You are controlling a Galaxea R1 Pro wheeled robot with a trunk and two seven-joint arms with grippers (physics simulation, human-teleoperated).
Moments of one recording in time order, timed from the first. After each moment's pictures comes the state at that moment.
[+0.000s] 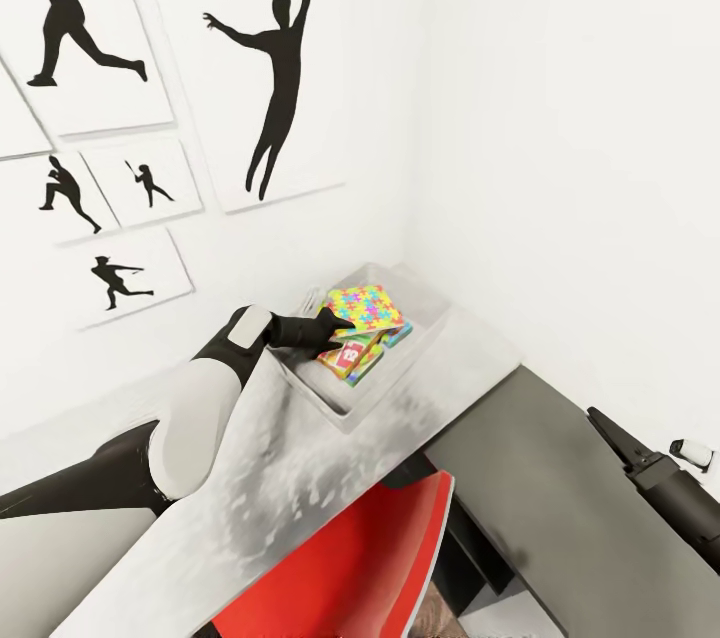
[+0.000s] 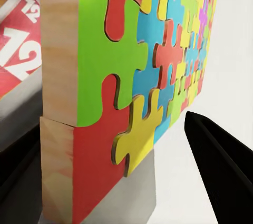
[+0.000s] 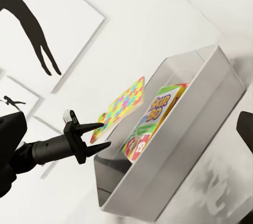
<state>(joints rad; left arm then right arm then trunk) -1.24 -0.17 0.42 -0.35 0.54 0.91 -0.05 -0.11 -0.13 -0.63 -1.59 -0.79 0.66 0.91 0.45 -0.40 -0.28</state>
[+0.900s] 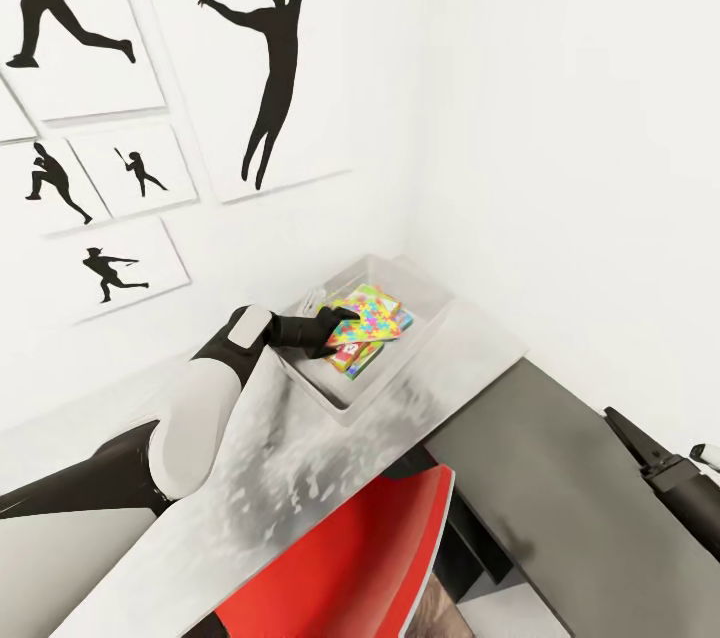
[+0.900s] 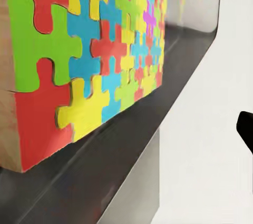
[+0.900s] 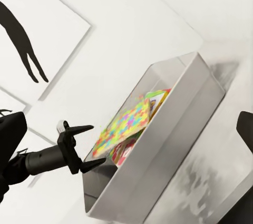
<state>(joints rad) -1.24 -0.17 0.42 -0.36 0.54 0.90 -0.05 -0.11 -0.13 -0.68 -1.59 -0.79 0.66 0.92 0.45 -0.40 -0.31</state>
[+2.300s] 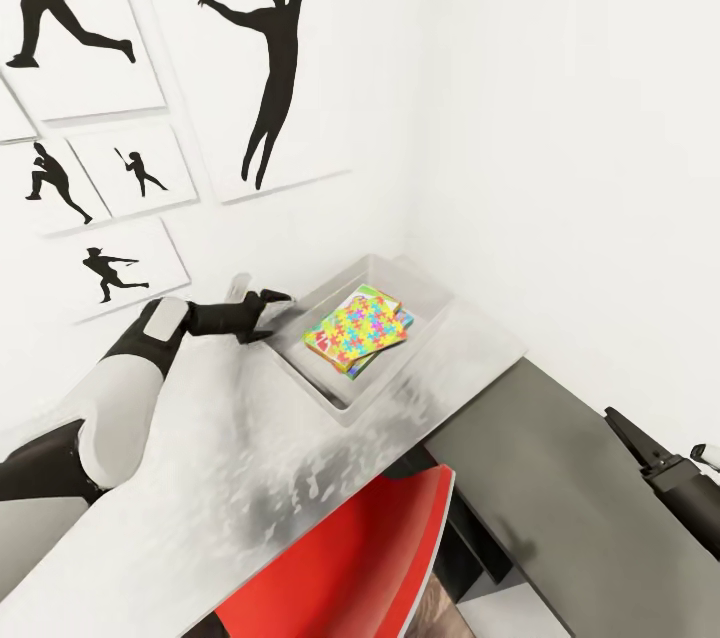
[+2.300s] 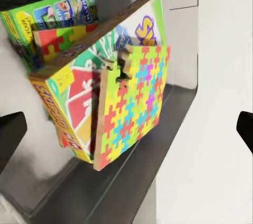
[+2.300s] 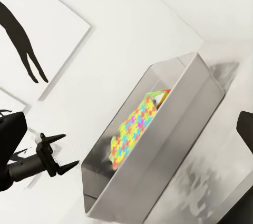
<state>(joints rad) -1.24 0.07 0.41 -0.43 0.56 1.04 -0.21 -0.11 -0.13 -0.68 -1.59 -0.79 0.66 0.92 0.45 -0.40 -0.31</state>
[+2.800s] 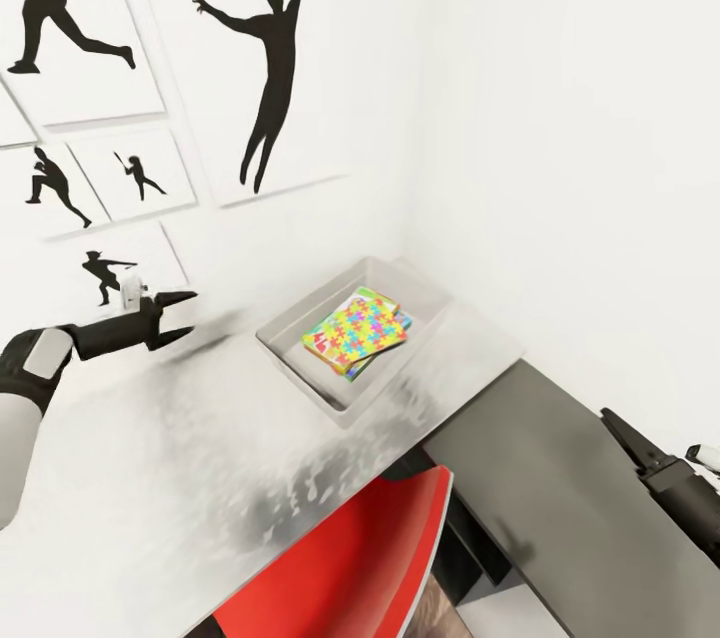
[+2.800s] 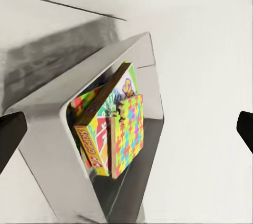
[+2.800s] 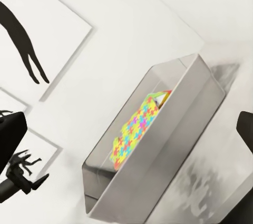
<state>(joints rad) -1.13 0.41 0.32 -0.45 0.54 1.04 -0.75 -0.11 -0.12 -0.68 -1.59 -0.79 0.65 0.92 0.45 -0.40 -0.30</state>
